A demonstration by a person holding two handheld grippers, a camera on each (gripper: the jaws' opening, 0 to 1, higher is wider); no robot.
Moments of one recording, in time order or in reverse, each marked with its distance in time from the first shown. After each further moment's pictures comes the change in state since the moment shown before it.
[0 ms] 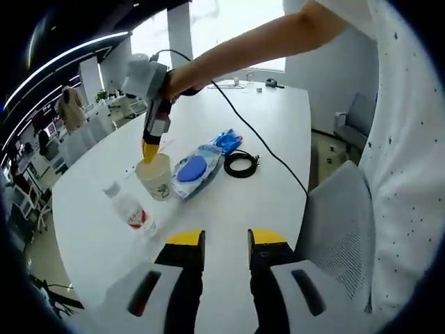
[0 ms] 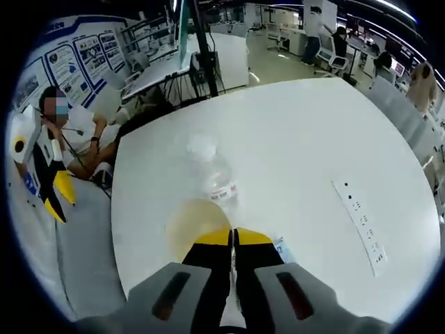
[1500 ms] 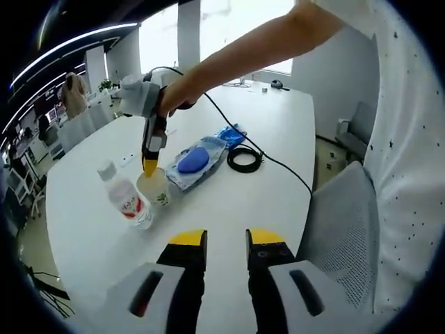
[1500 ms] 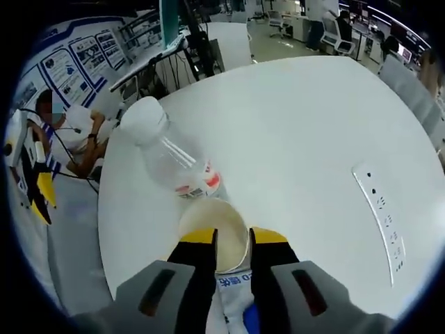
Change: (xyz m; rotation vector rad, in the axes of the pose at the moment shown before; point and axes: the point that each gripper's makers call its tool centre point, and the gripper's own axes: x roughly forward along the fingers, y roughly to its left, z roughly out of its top) left arm 0.018 0.007 -0.017 -0.059 -0.001 -0.020; right arm 0.055 -0.016 -0.019 0.014 0.042 0.048
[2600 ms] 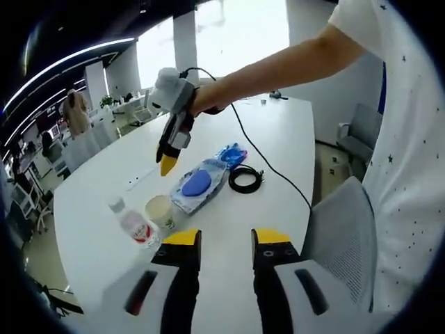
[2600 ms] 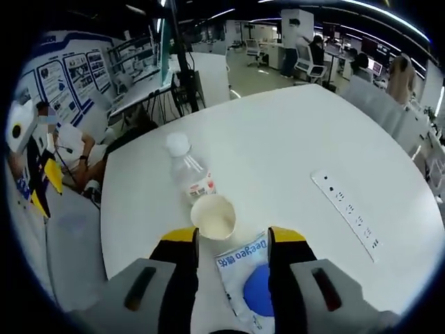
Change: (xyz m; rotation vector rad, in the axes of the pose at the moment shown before) left arm -0.019 -0.007 0.051 0.061 -0.075 0.024; right arm -0.099 0.002 -0.010 0.054 -0.218 -0.154
